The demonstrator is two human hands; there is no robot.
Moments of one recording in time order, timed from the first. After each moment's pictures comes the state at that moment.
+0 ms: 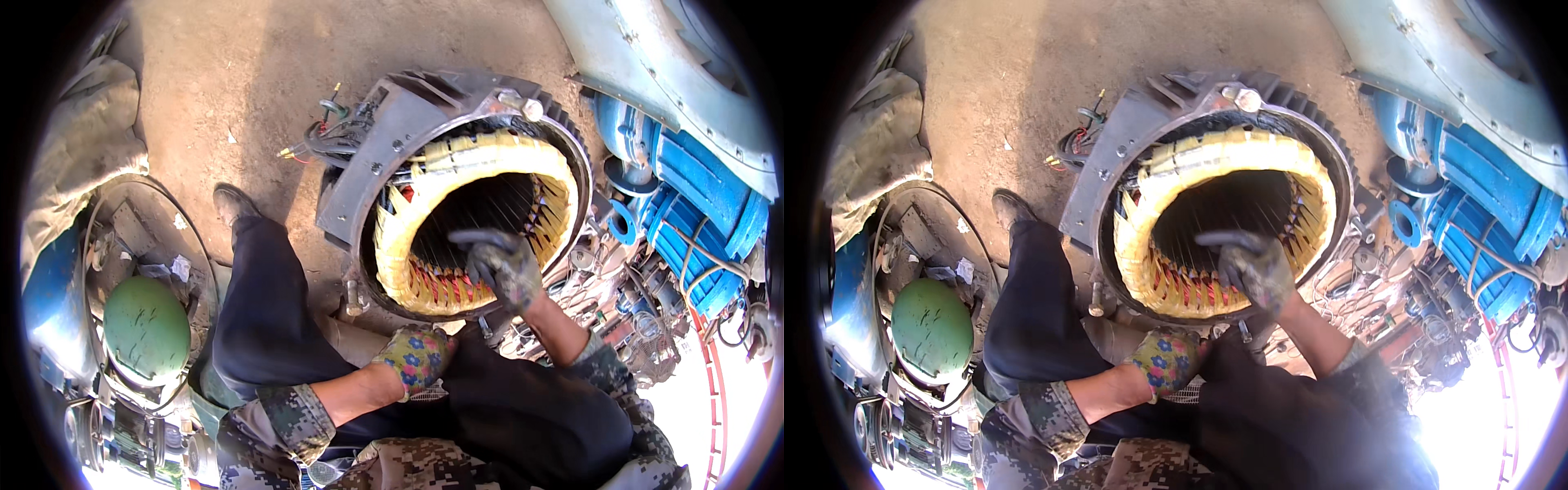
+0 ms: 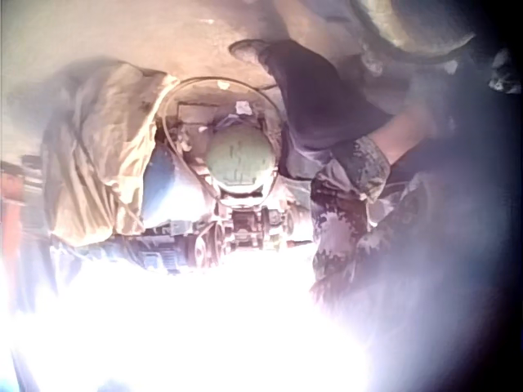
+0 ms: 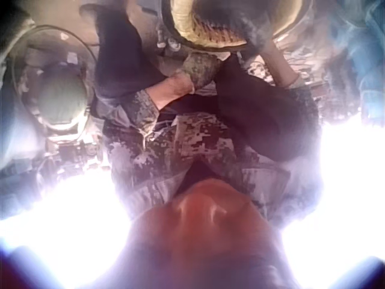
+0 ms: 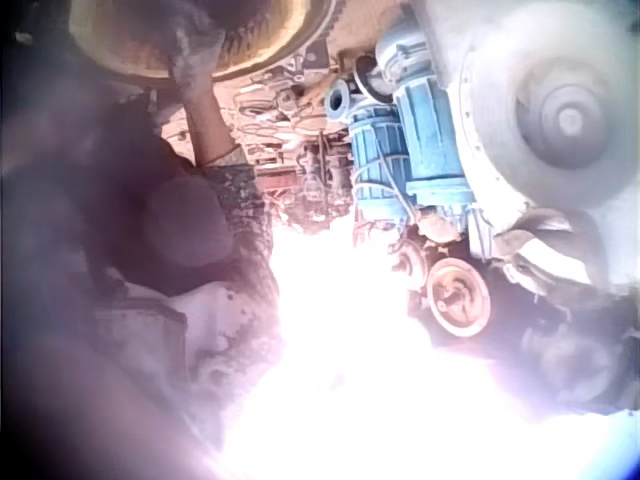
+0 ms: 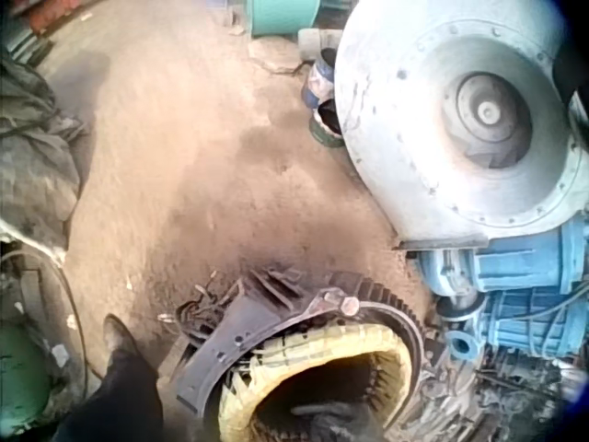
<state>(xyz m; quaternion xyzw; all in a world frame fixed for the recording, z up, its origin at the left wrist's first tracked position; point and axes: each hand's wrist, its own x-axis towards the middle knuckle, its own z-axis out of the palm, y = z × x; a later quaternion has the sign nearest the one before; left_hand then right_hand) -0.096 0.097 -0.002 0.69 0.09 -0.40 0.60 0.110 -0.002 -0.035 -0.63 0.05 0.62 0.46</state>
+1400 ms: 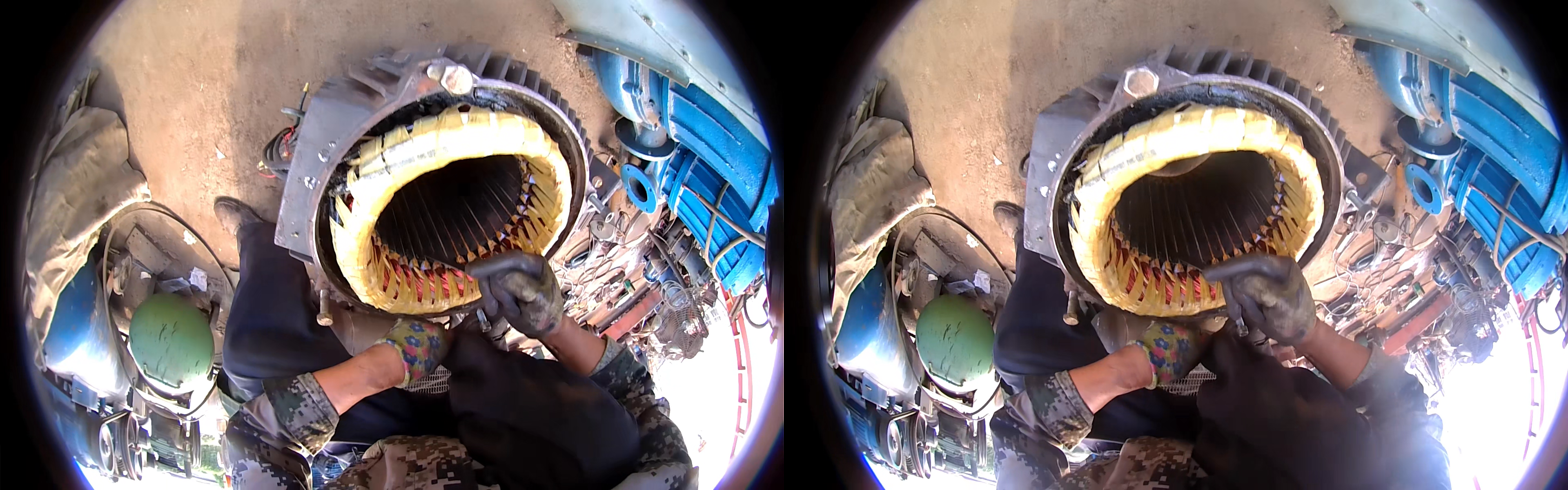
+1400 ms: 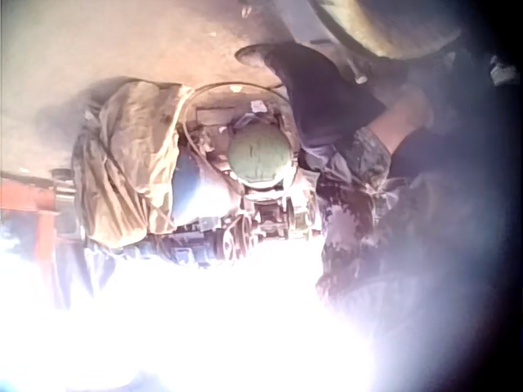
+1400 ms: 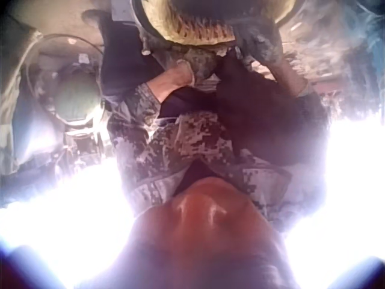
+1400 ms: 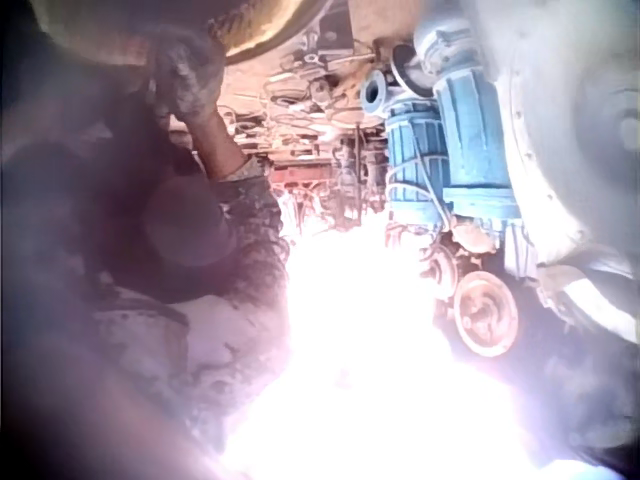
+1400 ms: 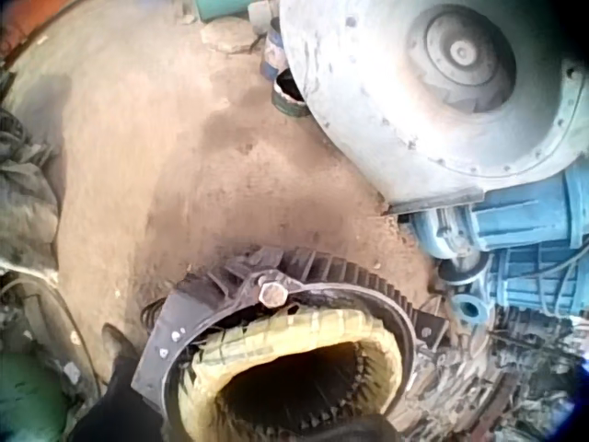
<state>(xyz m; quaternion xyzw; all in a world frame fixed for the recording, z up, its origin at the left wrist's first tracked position) -0.098 0.059 -0.044 0.74 -0.14 -0.39 0.53 0.109 -0.049 0.001 -0.57 0.08 0.60 0.56</state>
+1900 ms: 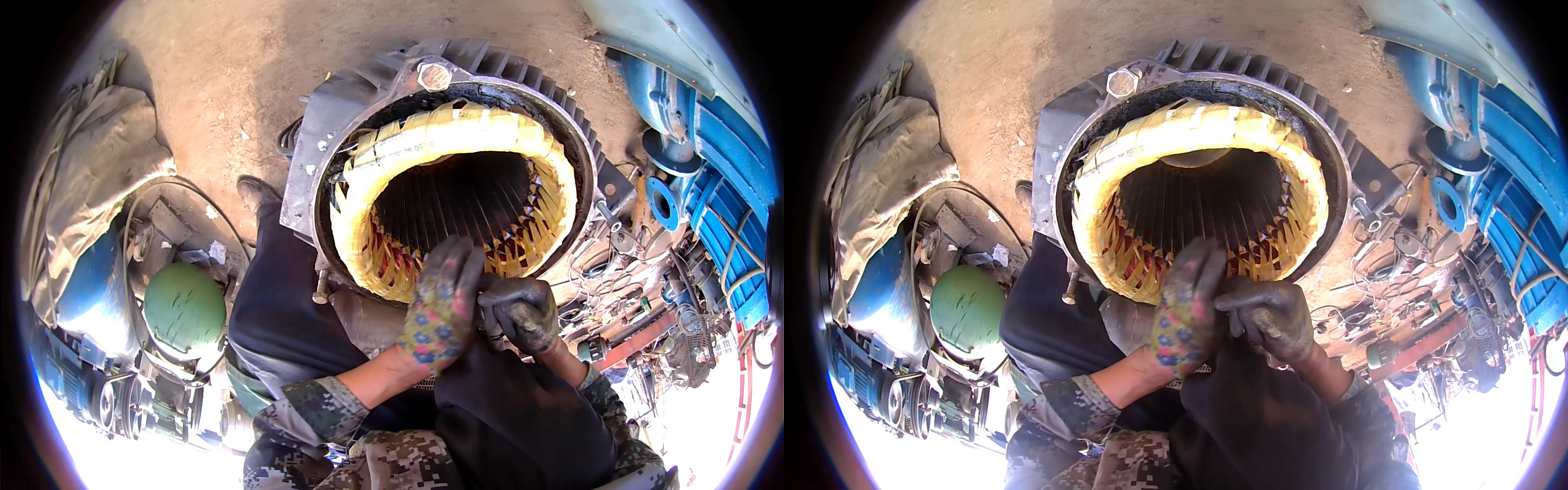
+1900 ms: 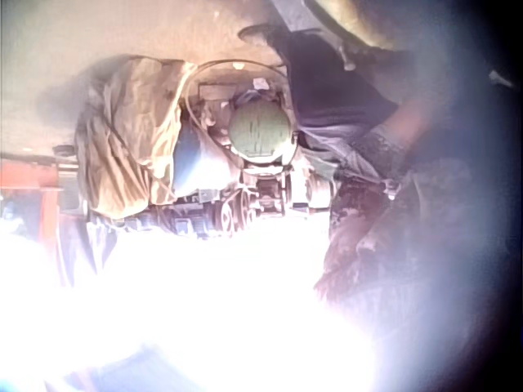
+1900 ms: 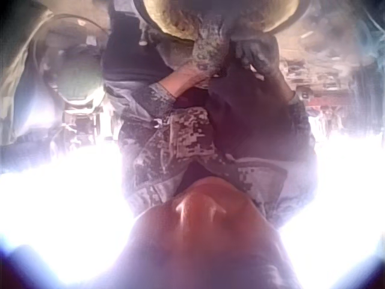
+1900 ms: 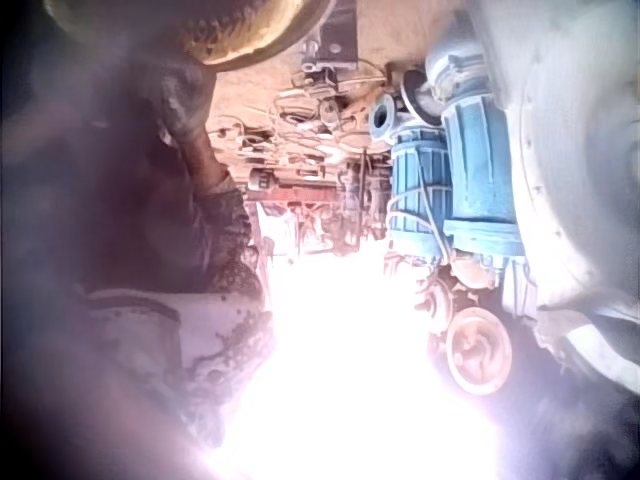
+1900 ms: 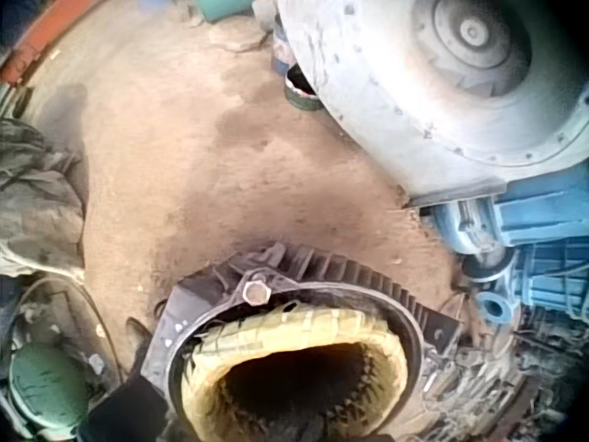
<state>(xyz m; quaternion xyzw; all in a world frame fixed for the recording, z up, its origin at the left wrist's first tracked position) -0.013 0.076 -0.001 0.81 0.21 -0.10 0.55 0.090 -0.075 0.017 -0.55 0.07 0.58 0.60</state>
